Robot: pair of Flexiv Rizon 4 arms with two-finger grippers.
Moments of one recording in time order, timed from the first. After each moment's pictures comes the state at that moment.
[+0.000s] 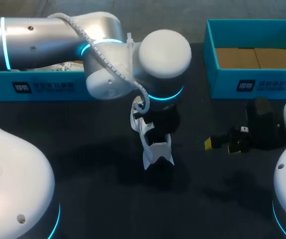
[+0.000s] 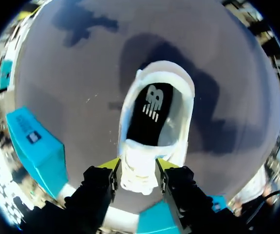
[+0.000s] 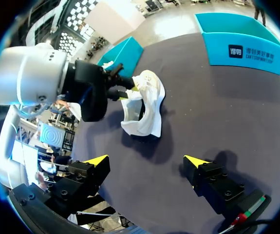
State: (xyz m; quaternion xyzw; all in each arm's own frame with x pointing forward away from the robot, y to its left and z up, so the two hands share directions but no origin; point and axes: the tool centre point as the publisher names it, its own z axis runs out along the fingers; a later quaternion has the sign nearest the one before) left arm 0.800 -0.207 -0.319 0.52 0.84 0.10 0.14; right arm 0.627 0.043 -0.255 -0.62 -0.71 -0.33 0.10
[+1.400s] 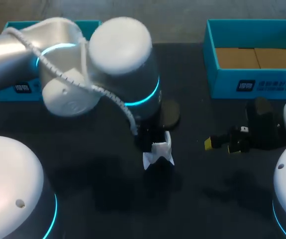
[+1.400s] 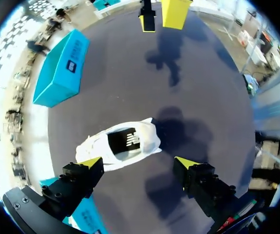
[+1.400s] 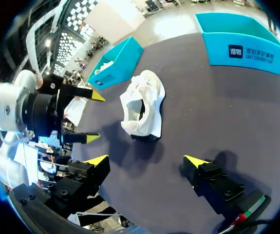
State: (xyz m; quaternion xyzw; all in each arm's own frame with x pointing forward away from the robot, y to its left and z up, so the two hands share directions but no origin) left arm 0.692 -0.182 -0.271 0.06 0.99 -0.07 0.14; right arm 0.628 0.043 -0.255 -0.62 -0.71 -0.33 0.10
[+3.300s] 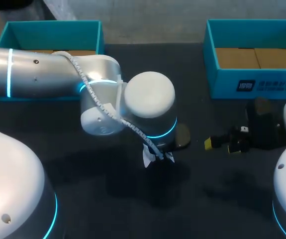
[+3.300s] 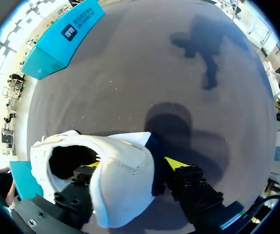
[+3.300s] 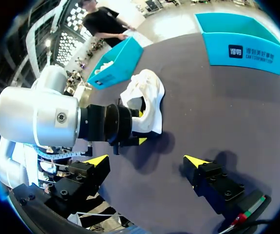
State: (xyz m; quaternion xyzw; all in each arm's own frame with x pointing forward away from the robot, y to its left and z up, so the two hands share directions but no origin) left arm 0.704 -0.219 -0.399 -0.06 0.99 -0.07 0.11; right arm 0.628 0.043 -0.255 -0.62 -0.71 -0.33 0.10
